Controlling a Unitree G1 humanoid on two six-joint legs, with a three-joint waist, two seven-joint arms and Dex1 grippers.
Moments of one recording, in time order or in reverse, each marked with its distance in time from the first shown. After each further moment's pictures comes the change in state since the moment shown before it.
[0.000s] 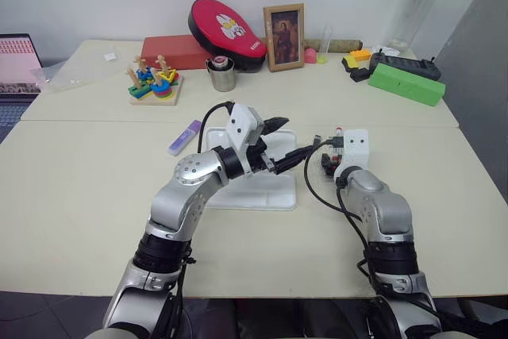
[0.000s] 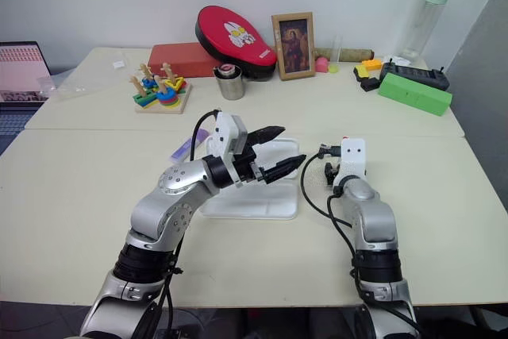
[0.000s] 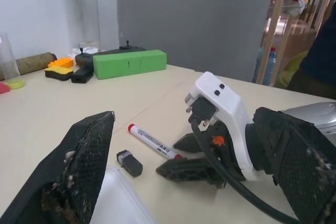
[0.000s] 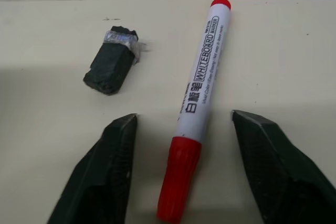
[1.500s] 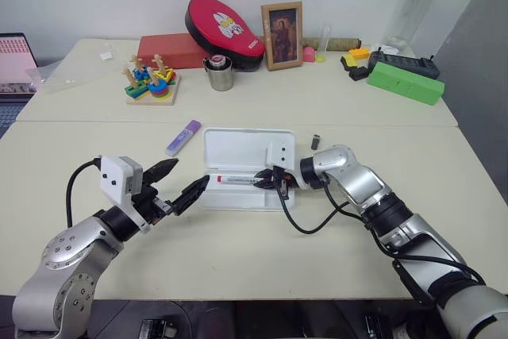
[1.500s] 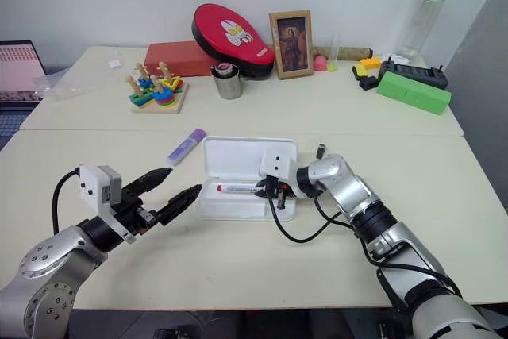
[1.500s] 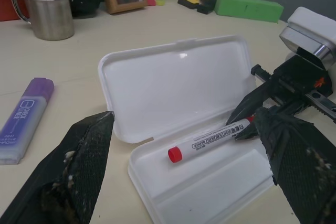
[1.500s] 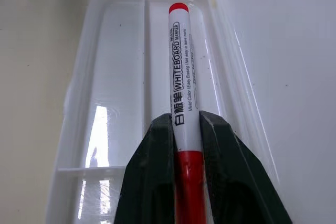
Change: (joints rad) left arm 0.622 0.236 0.528 -0.389 -0.241 0.159 0.078; right arm -0.325 -0.265 0.578 0.403 0.002 -0.584 1.096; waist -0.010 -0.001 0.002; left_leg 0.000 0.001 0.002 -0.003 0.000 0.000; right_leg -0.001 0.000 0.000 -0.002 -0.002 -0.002
